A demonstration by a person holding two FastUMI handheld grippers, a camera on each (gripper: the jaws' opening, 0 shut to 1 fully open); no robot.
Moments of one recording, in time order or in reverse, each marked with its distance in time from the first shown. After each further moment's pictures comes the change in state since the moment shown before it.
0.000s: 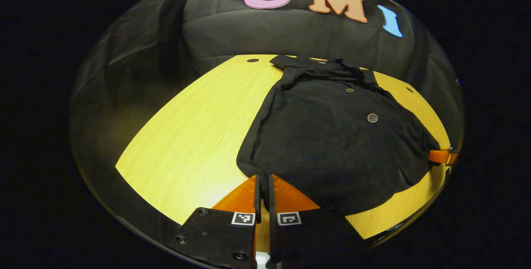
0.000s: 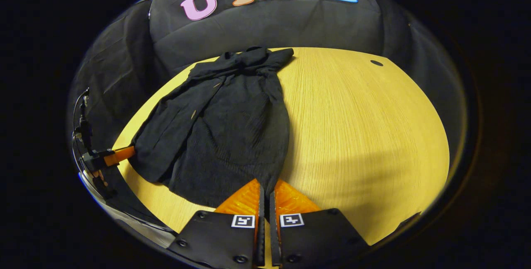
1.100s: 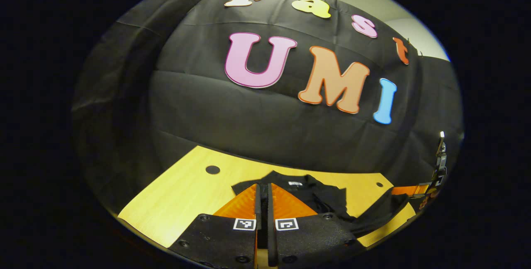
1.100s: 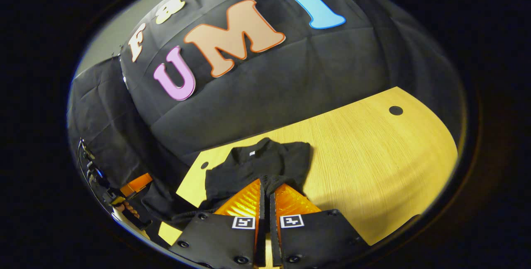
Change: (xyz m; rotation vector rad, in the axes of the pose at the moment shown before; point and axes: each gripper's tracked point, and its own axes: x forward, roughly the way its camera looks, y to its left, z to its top) left arm 0.070 -0.031 0.351 -0.181 -0.504 -0.254; right arm 0.019 0.013 0.314 0.319 -0.341 0.166
